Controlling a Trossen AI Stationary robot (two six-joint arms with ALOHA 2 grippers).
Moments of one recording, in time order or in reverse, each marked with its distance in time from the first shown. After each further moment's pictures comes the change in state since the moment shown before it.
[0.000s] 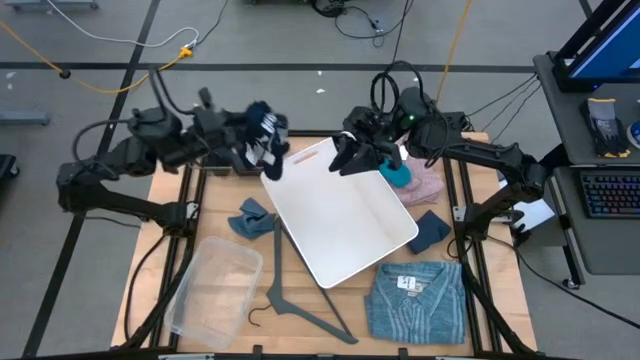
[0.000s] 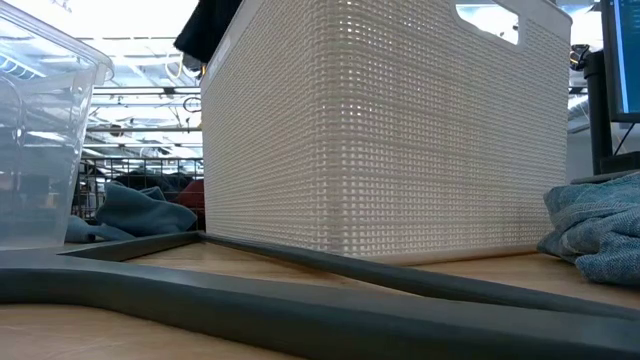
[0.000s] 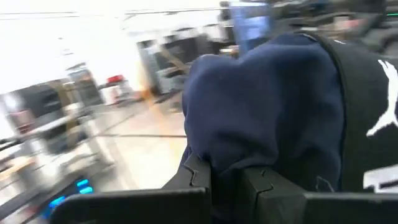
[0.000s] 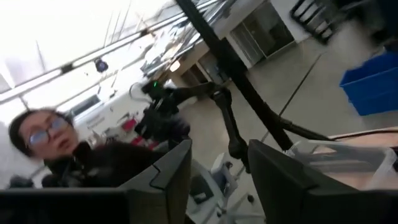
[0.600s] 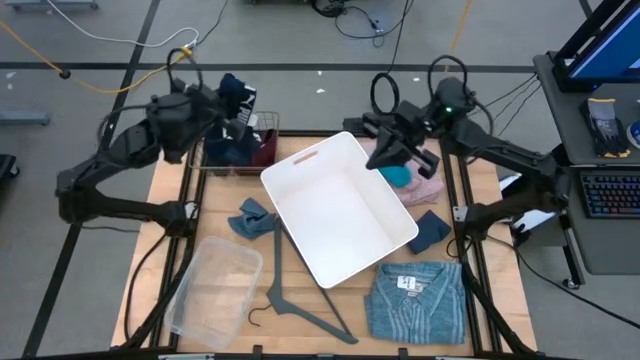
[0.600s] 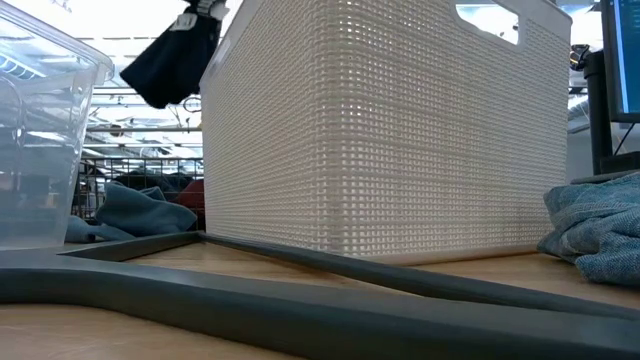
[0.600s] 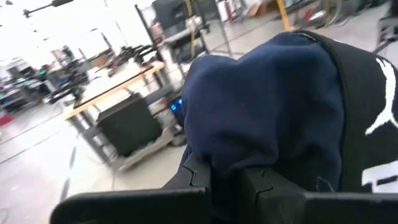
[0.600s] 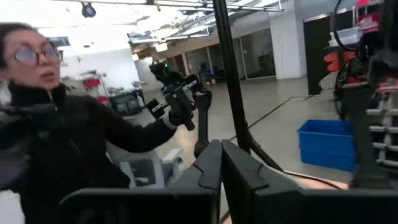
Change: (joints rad) left arm 0.238 0.008 -0.002 -0.246 -0.359 -0.092; right arm -0.050 -0.219 -0.040 -0.226 -0.025 -0.479
